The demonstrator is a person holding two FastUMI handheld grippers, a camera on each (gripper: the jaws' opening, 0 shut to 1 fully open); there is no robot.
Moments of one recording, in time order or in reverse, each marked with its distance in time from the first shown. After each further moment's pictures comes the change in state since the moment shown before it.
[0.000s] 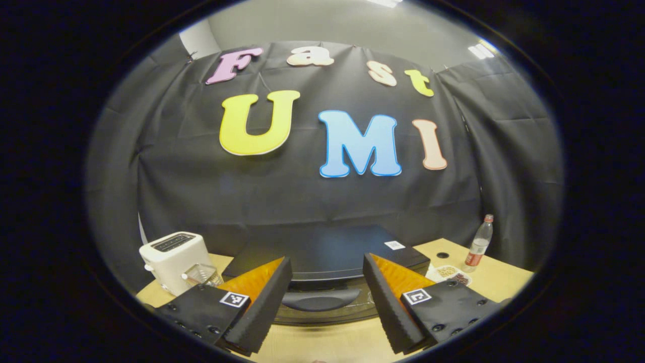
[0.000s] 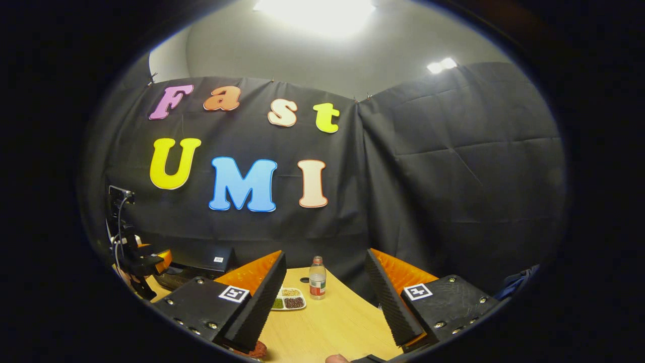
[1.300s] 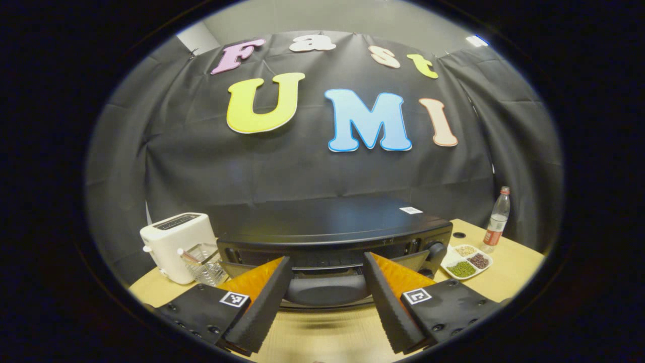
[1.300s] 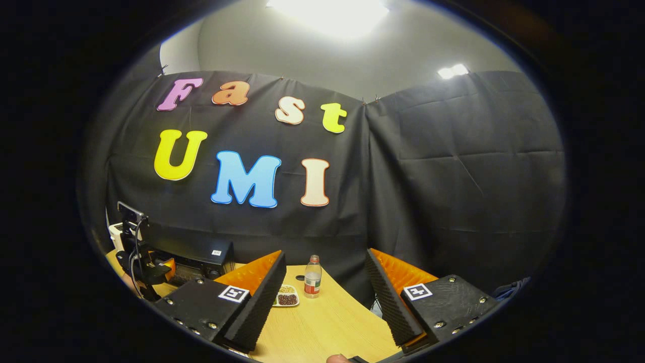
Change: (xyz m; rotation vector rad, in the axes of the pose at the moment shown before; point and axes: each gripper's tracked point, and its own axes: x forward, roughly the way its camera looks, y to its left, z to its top) left arm -0.007 0.001 -0.066 0.021 0.056 0.077; right arm -0.004 -0.002 0.007 -0.057 -0.003 0.050
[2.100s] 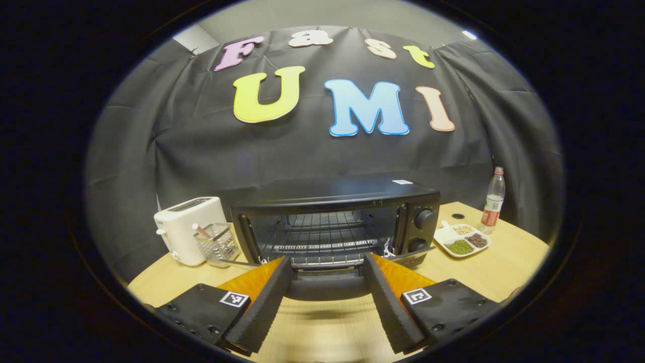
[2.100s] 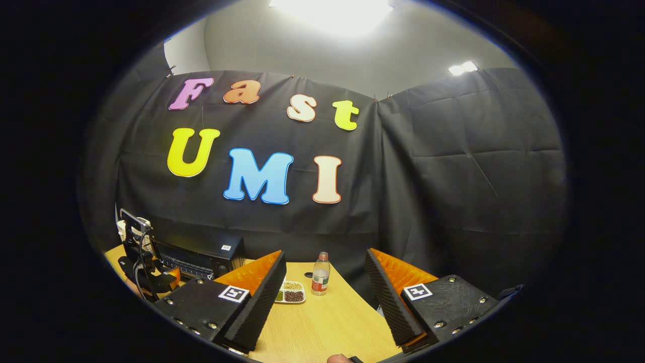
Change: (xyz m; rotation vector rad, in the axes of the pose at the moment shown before) left arm -0.048 -0.008 -0.045 0.025 0.071 0.037; right arm 0.000 0.001 -0.009 -0.015 0.018 0.084
